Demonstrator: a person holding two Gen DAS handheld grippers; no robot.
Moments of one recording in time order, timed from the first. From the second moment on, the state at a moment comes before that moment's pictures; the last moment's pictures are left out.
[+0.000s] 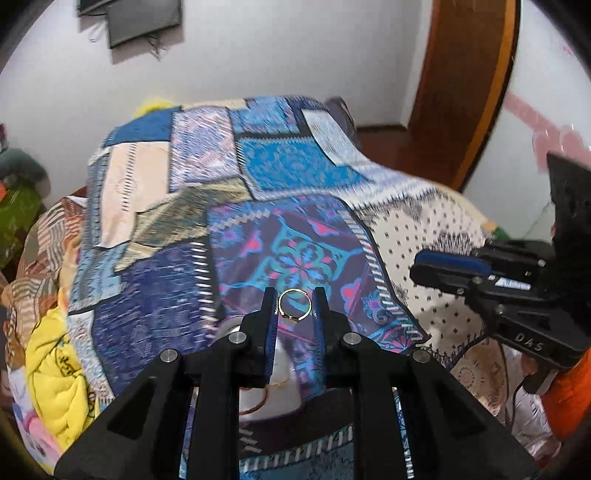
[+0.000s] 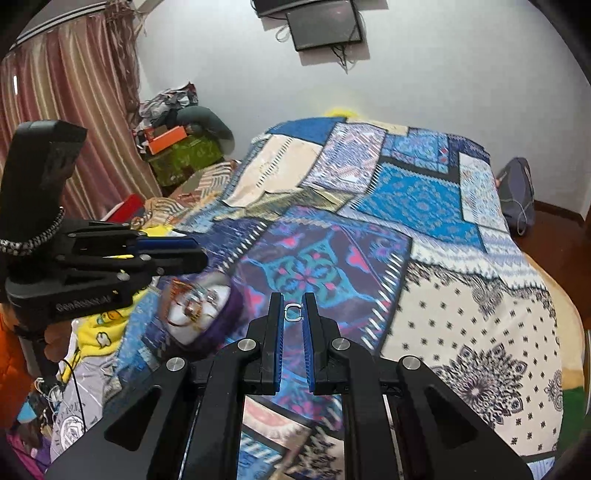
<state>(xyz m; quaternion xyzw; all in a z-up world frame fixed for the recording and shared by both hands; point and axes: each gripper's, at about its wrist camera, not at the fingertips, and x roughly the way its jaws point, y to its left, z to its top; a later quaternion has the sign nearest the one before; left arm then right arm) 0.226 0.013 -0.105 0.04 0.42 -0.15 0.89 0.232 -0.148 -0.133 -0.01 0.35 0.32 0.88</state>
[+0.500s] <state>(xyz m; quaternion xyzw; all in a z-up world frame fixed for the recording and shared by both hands) 0.190 0.093 -0.099 -0.03 0.39 -0.11 0.91 0.226 -0.079 -0.121 -0.02 0.34 0.37 0.86</state>
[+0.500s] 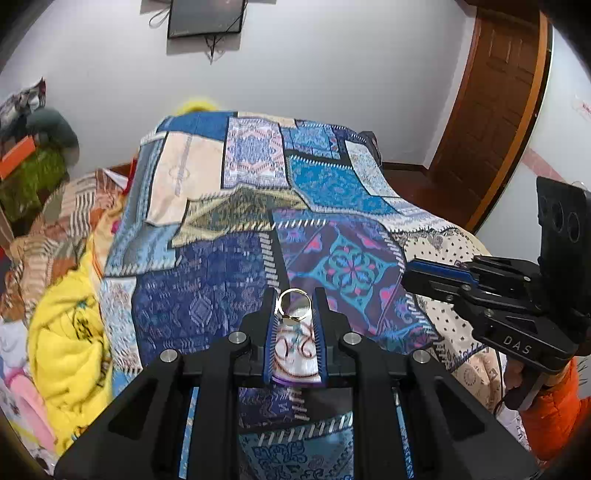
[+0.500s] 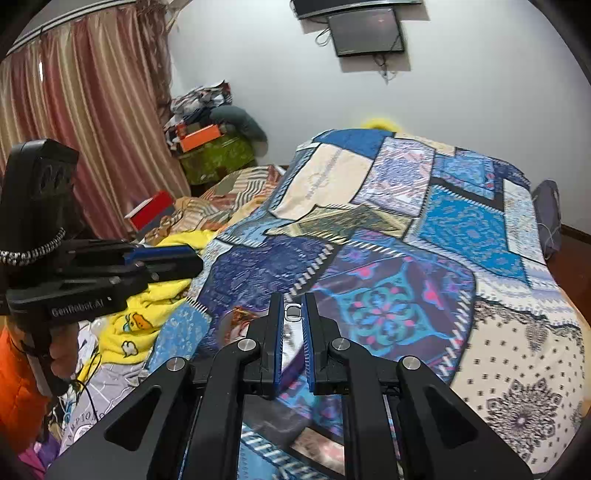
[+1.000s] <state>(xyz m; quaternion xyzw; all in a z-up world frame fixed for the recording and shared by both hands) 0.188 0.099 -0.162 -0.07 0.44 -0.14 0.88 0.235 -0.043 -0.166 -0.05 0.39 0.38 0.83</state>
